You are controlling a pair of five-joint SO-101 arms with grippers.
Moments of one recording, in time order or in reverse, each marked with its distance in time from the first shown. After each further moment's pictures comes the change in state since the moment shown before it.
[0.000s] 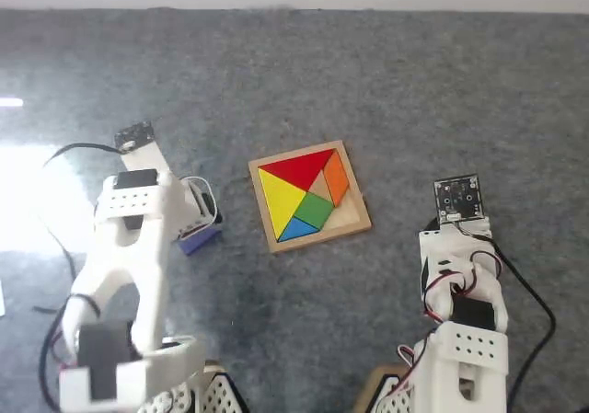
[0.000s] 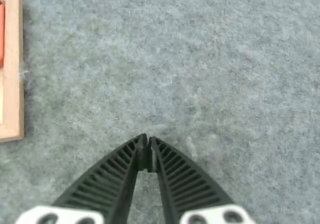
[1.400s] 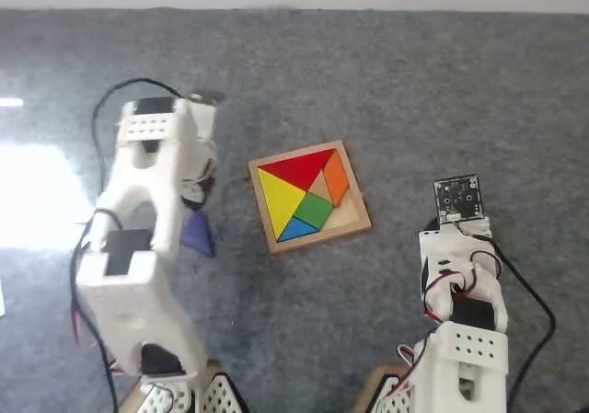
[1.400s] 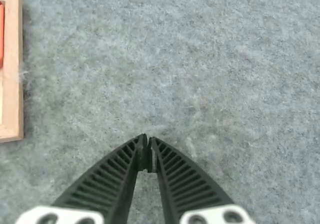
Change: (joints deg) left arm 2.6 33.1 -42.6 23.4 -39.9; right arm 0.0 0.0 0.0 0.0 0.0
